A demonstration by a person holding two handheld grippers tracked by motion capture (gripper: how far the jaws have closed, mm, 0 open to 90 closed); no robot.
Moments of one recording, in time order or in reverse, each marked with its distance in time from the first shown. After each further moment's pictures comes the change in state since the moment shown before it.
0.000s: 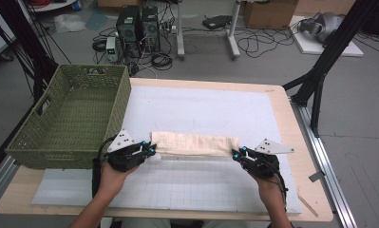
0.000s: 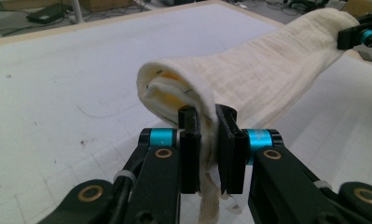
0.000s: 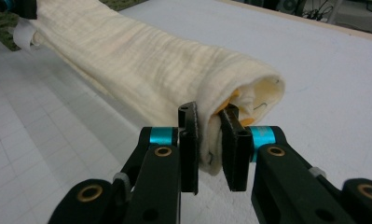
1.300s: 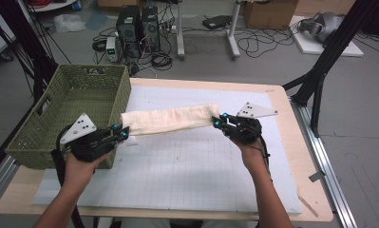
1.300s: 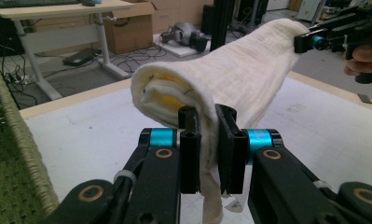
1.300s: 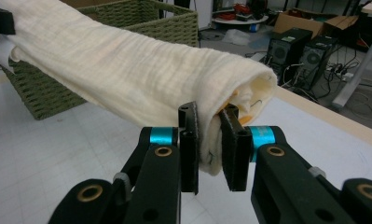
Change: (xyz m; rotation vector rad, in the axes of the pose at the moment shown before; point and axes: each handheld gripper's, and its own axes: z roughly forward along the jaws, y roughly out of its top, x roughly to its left) left arm 0.028 0.043 -0.076 -0.138 0.061 0.037; right arm 0.001 0.099 0.047 -0.118 0.108 -0.097
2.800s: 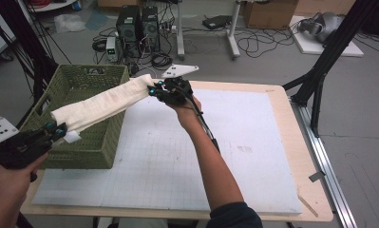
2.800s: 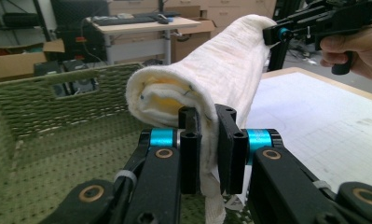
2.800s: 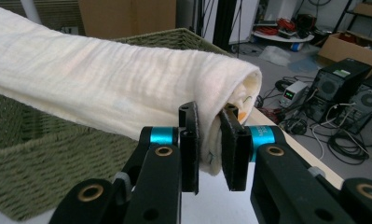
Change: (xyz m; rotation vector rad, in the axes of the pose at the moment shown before) left arm 0.067 -0.003 -0.114 -0.065 0.243 -0.019; right arm 0.048 0.106 0.170 0.002 0.147 -0.112
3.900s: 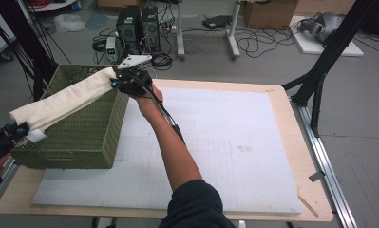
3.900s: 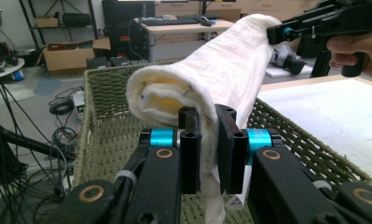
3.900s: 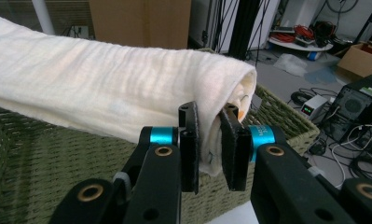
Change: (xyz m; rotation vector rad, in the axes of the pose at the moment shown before) left arm 0.056 -0.009 -0.044 -0.007 0.149 -0.029; right arm 0.031 0.043 0.098 0.003 0.041 -0.043
